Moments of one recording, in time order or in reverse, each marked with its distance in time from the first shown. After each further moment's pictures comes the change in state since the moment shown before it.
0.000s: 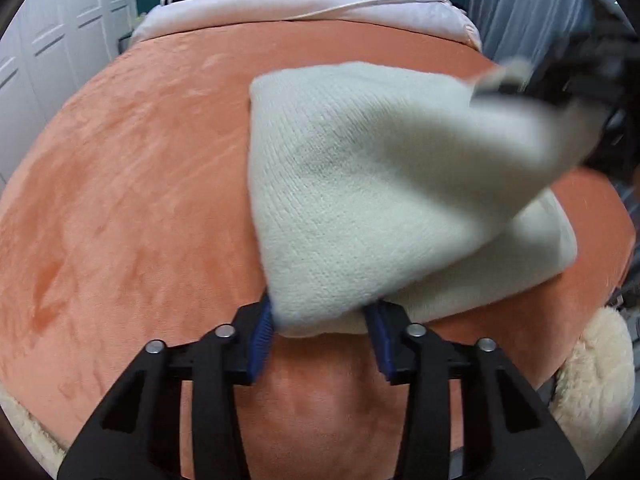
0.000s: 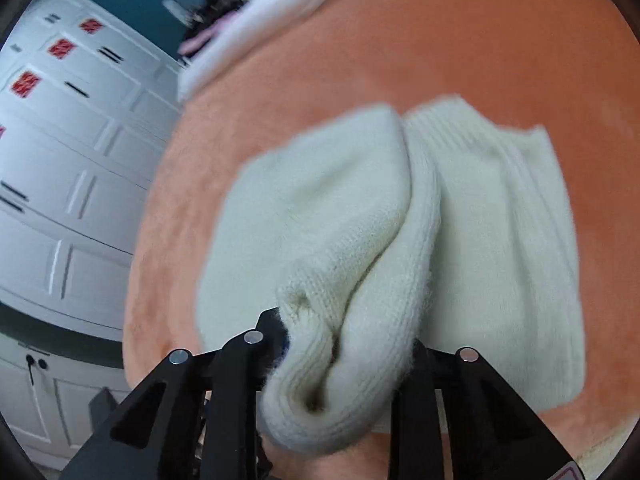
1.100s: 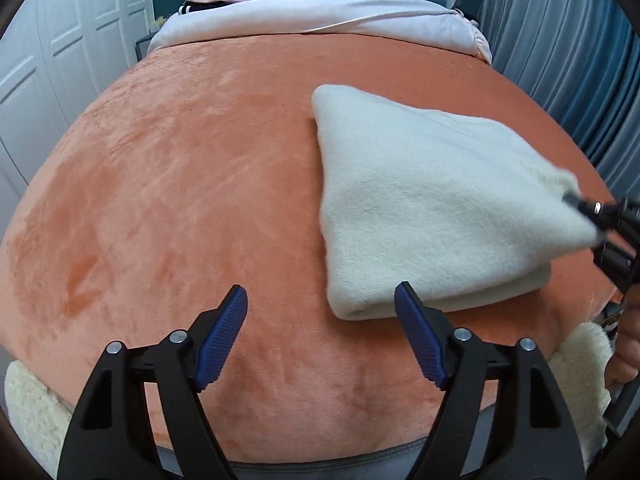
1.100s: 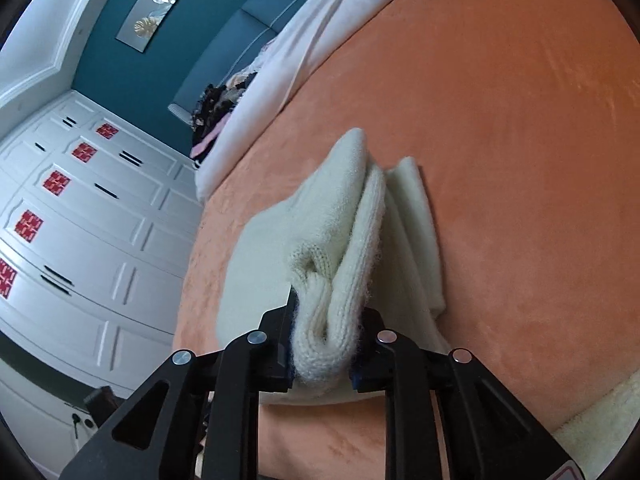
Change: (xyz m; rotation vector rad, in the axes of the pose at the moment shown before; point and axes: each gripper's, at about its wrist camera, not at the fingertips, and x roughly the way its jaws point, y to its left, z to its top) left arm -0.031 -0.012 0.004 -0.013 0.002 0.052; right arm -0.069 -0.129 -0.070 0.243 -0.210 0.056
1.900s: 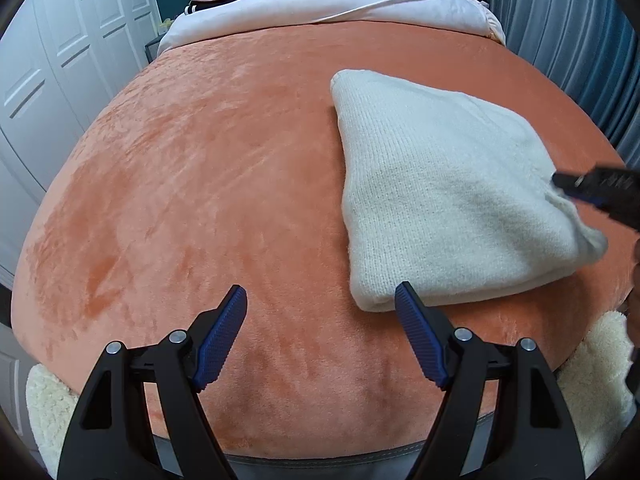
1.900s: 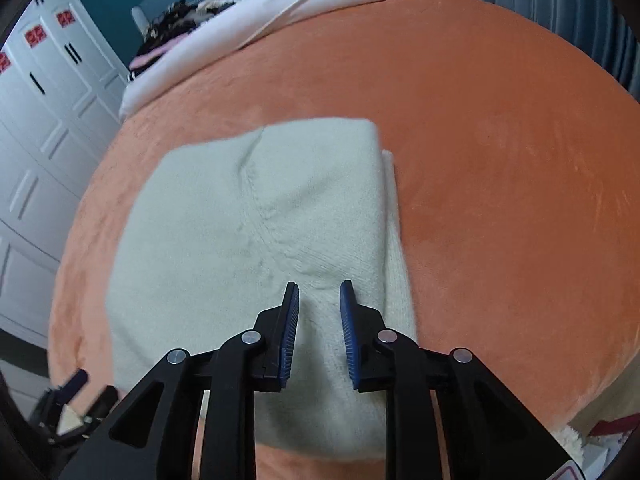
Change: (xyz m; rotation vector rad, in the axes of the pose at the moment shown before) left arm 0.005 -0.005 0.001 0.037 0.036 0.090; right arm 0.042 0.046 0.038 -0.283 0.091 -0.342
